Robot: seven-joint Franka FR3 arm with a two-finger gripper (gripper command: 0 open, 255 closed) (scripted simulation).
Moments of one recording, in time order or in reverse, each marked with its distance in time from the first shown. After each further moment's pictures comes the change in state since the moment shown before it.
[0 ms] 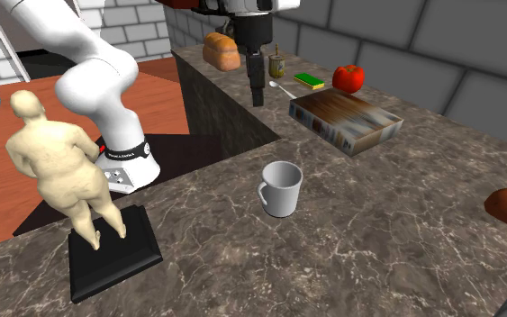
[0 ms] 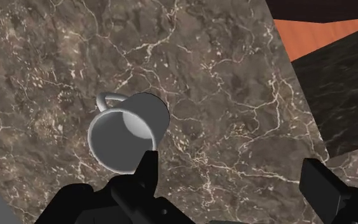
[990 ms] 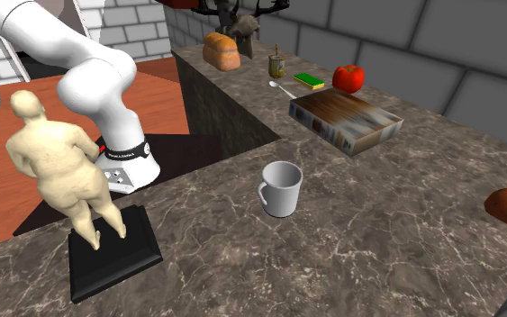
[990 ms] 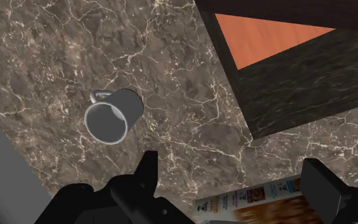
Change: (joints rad) arm 0.060 -0.296 0.157 0.104 0.057 -0.335 0.105
